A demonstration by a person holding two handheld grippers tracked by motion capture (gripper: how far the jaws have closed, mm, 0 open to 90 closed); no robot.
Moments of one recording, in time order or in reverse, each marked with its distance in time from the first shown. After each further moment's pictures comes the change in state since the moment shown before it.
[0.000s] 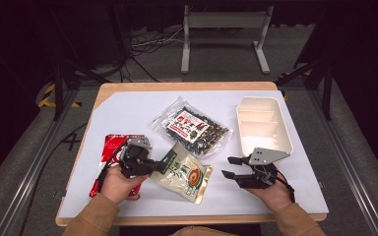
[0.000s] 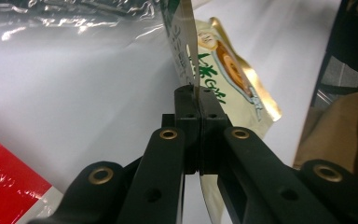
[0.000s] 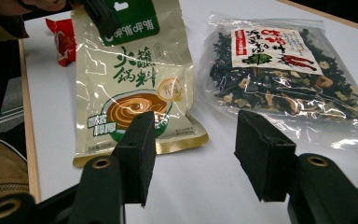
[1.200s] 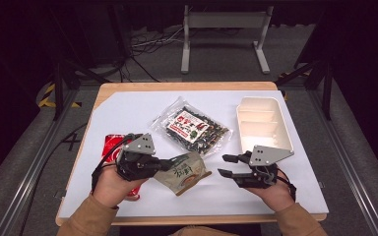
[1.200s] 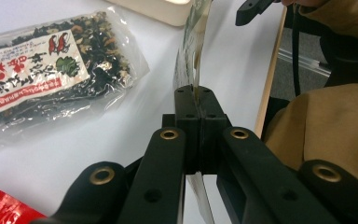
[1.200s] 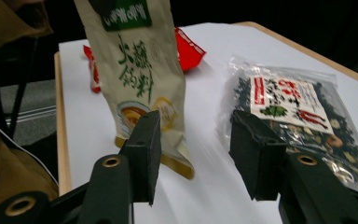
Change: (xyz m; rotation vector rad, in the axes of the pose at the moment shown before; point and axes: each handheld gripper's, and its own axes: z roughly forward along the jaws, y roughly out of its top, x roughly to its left) left arm -0.070 0.037 -0.046 -0.060 0.047 0.282; right arm 0.018 0.037 -0.013 -0.083 0.069 -0.105
